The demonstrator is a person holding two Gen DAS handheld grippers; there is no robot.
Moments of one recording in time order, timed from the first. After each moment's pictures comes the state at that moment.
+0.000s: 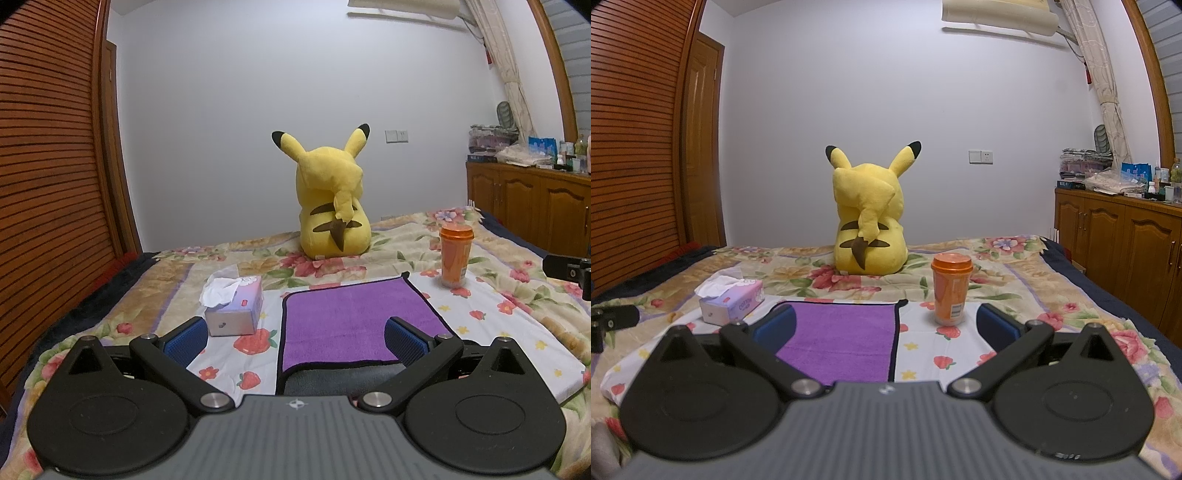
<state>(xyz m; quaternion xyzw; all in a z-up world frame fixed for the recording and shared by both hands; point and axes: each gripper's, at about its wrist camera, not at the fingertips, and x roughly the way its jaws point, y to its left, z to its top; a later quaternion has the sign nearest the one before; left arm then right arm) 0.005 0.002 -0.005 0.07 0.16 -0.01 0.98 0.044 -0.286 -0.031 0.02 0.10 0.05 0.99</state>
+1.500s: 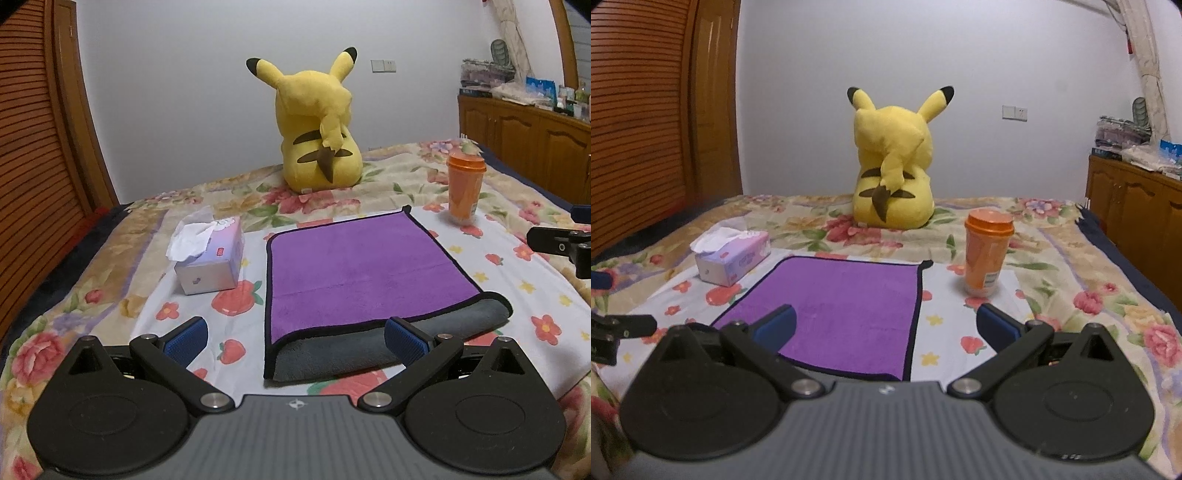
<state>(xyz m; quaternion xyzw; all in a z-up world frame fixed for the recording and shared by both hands) 0.088 0.000 -0.037 0.10 0.27 -0.03 0.96 0.111 -0.265 -0.048 -0.01 0.19 0.09 0.98</state>
